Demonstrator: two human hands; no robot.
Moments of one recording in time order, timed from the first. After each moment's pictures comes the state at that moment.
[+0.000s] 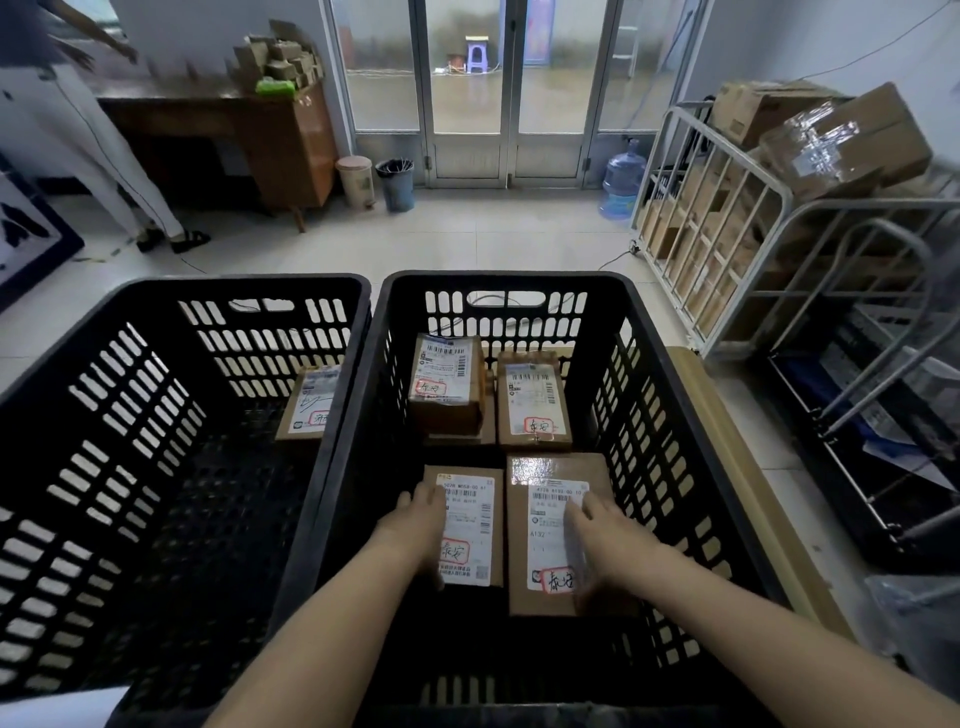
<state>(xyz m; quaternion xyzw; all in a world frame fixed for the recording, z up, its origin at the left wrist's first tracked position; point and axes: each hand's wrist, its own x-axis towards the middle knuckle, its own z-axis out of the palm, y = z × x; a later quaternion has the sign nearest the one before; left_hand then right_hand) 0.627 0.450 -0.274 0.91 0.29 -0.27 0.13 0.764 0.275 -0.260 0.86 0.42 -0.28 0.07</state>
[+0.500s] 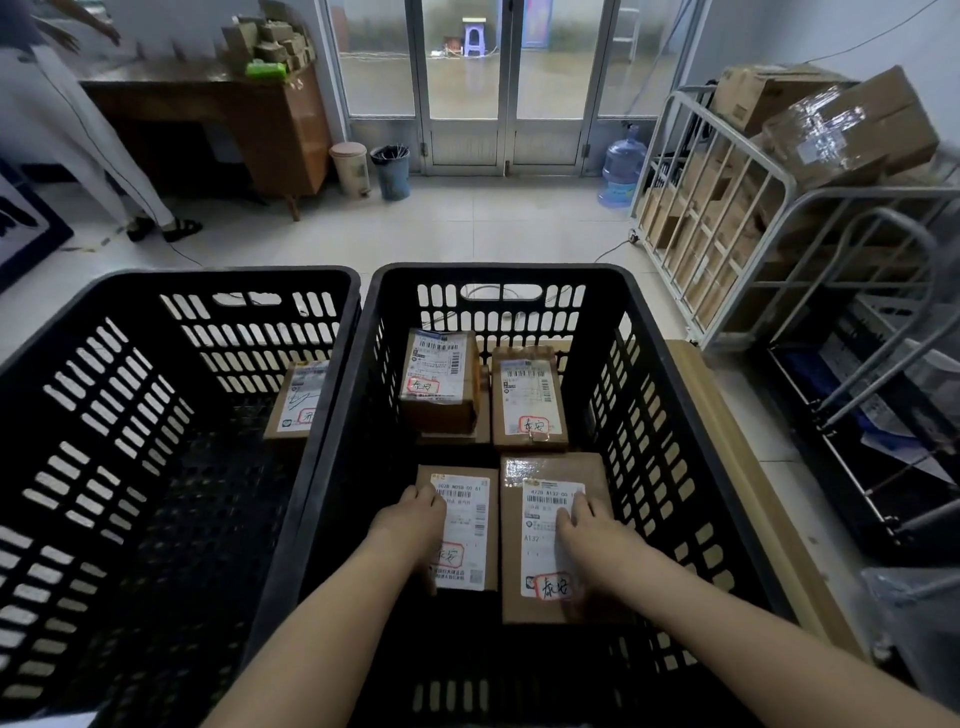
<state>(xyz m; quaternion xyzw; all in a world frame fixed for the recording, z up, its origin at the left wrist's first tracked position) 0.640 0.455 -0.280 0.93 0.23 -0.29 0.07 0.765 0.286 -0.275 0.84 0.45 -0.26 0.15</state>
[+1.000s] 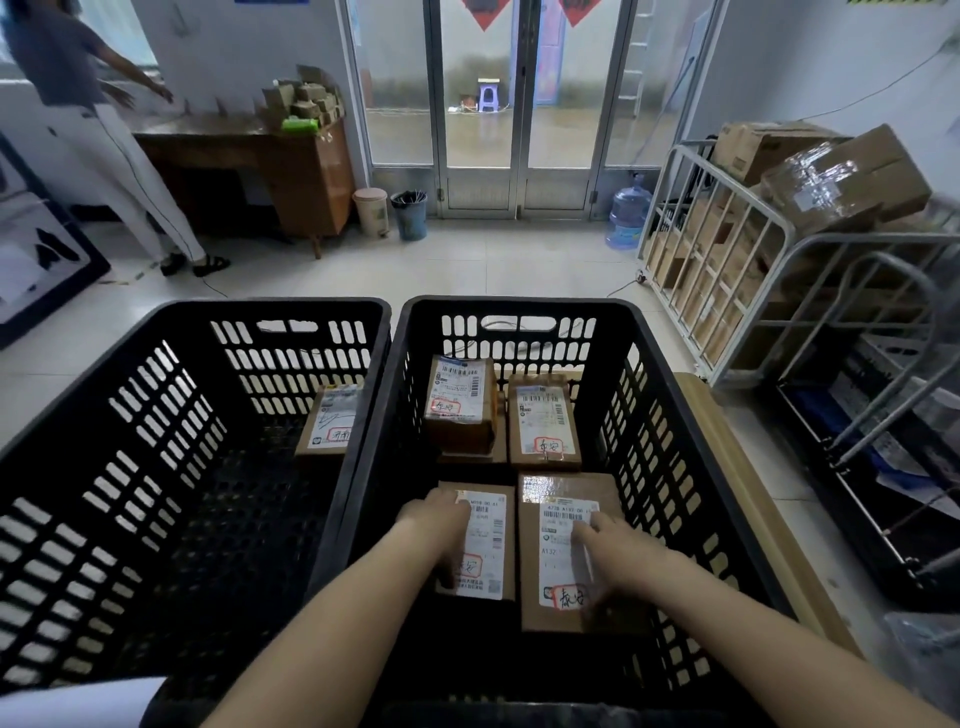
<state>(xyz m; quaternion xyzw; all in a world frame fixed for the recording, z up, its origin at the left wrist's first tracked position) 0.640 0.451 -0.247 0.93 0.22 -0.29 0.04 0.762 0.279 -0.248 0.85 0.44 -0.27 0.10</state>
